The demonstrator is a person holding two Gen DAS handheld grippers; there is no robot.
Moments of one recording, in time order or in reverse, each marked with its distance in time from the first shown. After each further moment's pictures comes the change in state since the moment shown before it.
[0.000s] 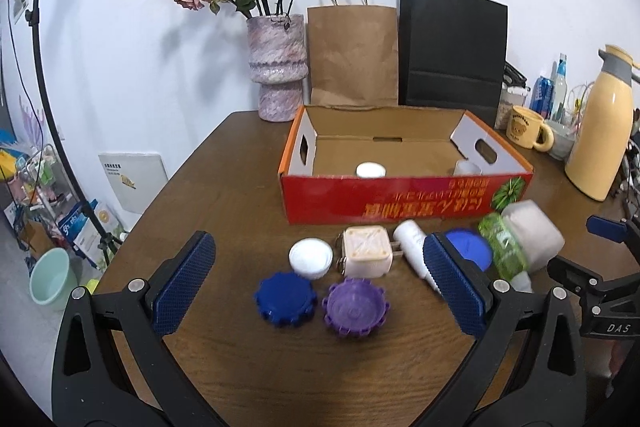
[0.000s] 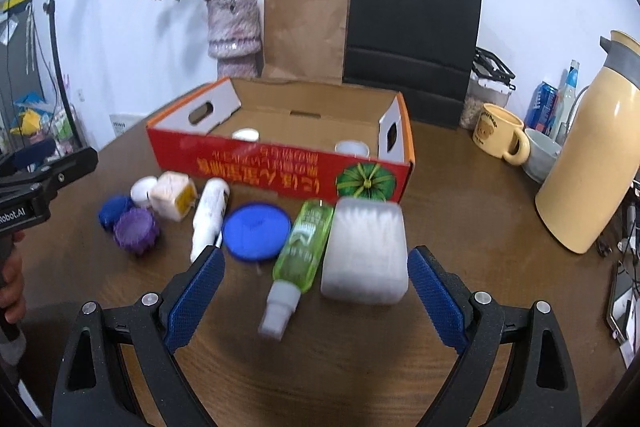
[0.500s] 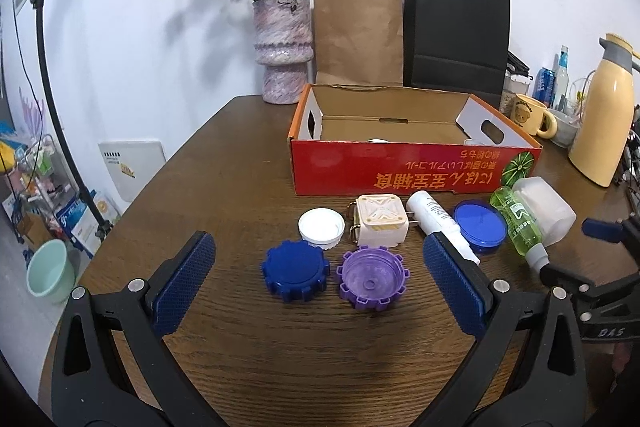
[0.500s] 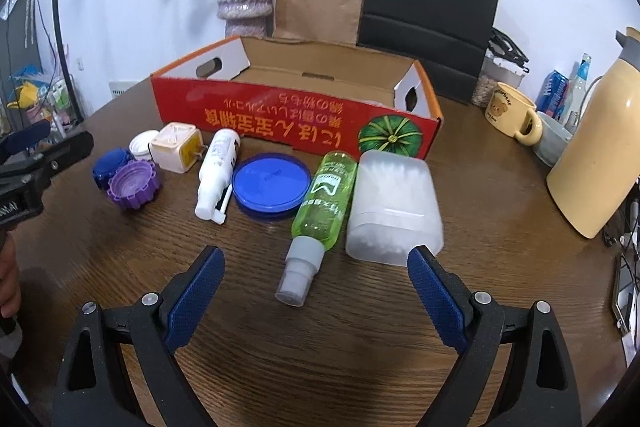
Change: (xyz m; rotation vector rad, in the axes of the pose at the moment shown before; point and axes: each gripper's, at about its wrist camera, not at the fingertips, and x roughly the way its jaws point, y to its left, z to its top) left arm 0.008 0.012 -0.025 -0.024 0.010 -0.006; right arm 0.021 0.022 -0.021 -0.043 0.091 -0.005
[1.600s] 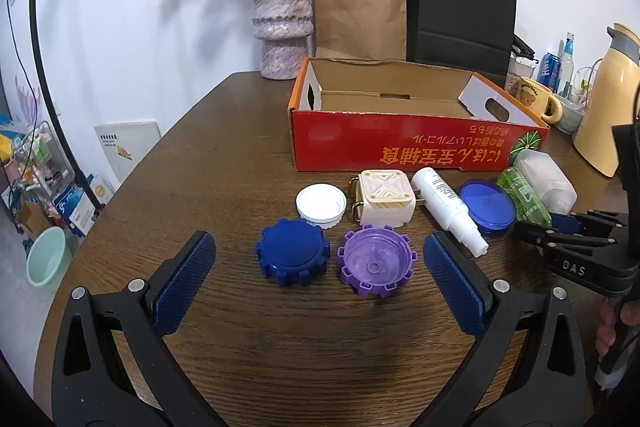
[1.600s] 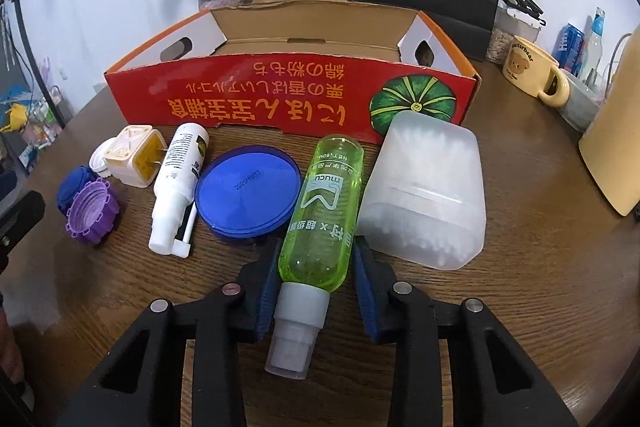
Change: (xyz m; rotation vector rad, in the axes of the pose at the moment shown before) left arm 0.017 -0.001 -0.008 -0.001 0.084 0.004; right arm 0.059 -0.011 0.016 0.111 0.108 0.037
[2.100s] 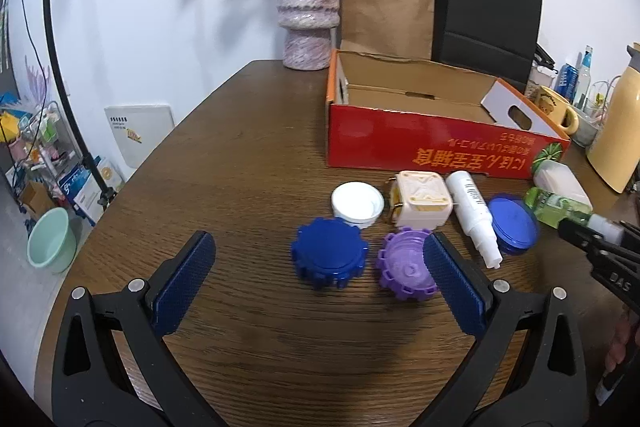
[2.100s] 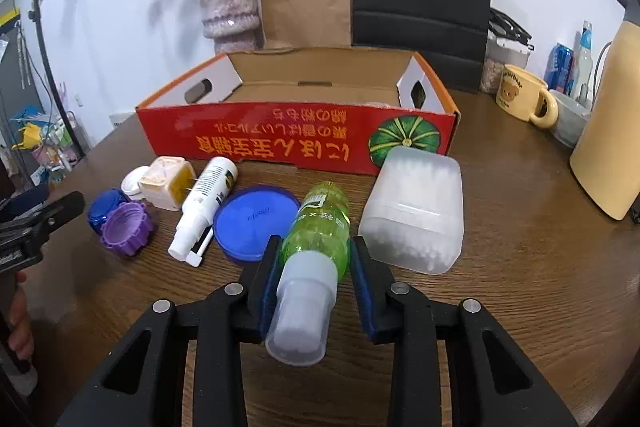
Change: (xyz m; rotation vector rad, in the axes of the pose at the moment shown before) left arm 0.008 0.027 0.003 -0.060 0.031 0.026; right arm -0.036 0.003 -0.007 0.006 -0.160 0.034
